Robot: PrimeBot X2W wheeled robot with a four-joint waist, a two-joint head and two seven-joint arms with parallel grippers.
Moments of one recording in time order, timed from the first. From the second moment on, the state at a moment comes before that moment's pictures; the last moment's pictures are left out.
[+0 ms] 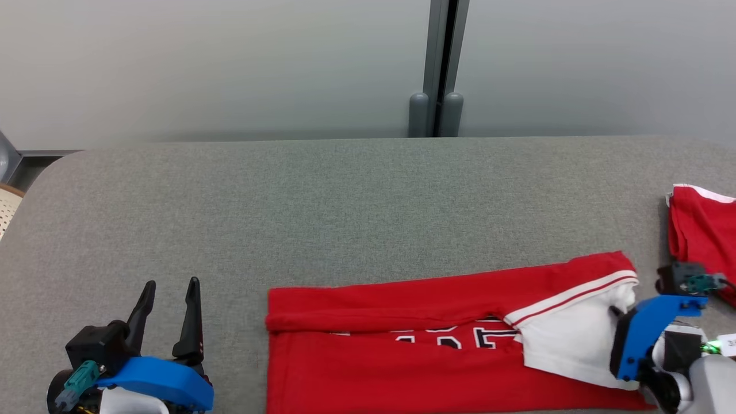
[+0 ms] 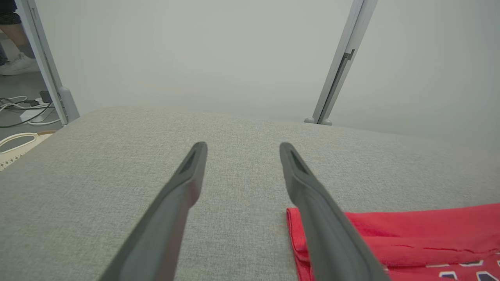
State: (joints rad) left arm -0.09 0.39 -0.35 0.24 -0.62 0.10 -0.21; right arm -0.30 -0.12 -0.17 0.57 0.15 0.13 0.45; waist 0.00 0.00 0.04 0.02
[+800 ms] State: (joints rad) left arm -0.07 0.41 -0.36 0.23 -0.63 0.11 -0.22; right arm -0.10 -0.11 -0.07 0.01 0.09 0.13 0.69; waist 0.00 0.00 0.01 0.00
